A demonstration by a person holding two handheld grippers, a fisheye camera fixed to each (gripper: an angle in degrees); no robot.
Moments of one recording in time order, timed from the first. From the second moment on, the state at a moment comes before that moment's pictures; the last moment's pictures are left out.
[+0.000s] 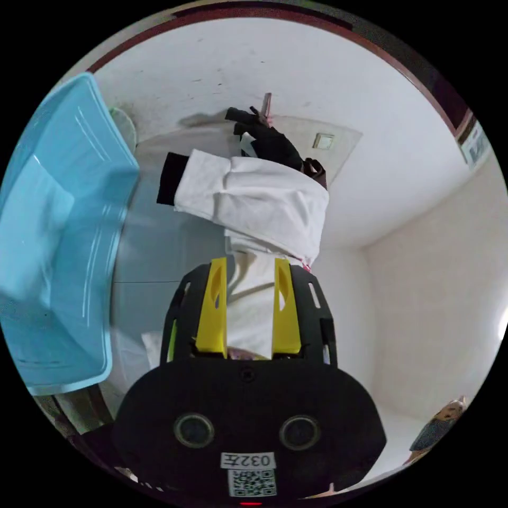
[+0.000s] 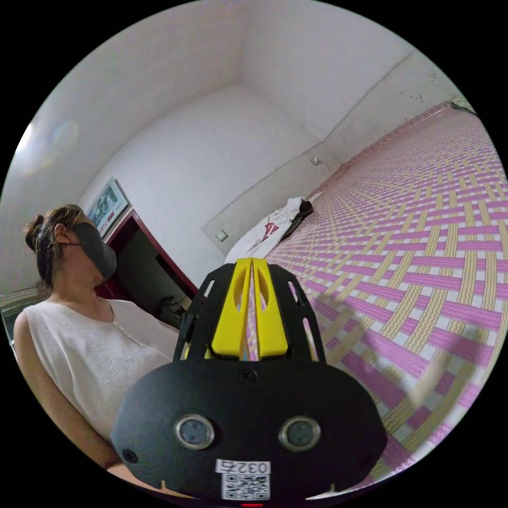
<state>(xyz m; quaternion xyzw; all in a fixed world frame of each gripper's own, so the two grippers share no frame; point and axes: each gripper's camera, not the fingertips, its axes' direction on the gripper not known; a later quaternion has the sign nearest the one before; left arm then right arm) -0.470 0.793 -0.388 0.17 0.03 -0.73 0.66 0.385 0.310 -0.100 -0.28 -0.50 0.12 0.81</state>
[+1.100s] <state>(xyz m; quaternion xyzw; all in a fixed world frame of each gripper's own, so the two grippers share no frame) -0.373 0.649 -0.438 0.13 0.25 -0.57 0.77 0.451 0.263 -0.113 -0.25 -0.55 0.11 0.78</state>
